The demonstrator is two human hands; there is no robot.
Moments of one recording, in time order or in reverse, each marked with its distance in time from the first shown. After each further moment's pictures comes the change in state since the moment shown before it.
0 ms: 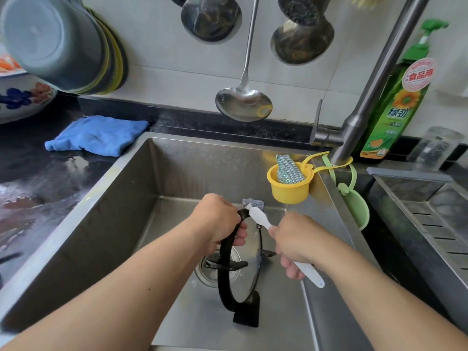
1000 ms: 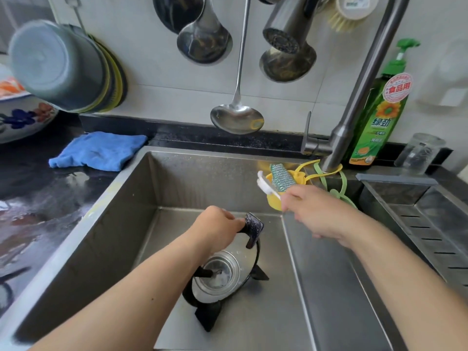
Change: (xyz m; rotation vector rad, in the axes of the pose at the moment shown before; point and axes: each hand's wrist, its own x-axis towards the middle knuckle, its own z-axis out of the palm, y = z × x) left_hand 0.002 -0.001 -0.008 0.480 0.036 0.147; right_hand -0.016 0.004 -0.063 -0.064 0.183 -0.459
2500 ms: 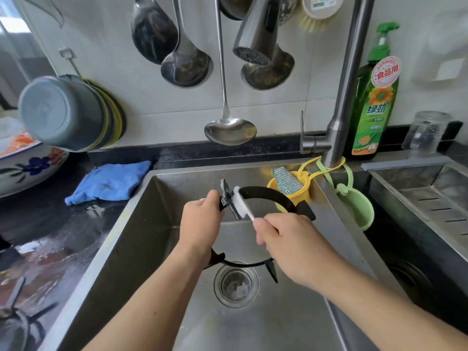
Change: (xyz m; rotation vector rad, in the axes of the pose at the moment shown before) left_hand 0.001 0.014 -0.023 -0.431 0.389 0.108; right_hand -0.038 -0.018 0.057 0.209 0.184 -0.274
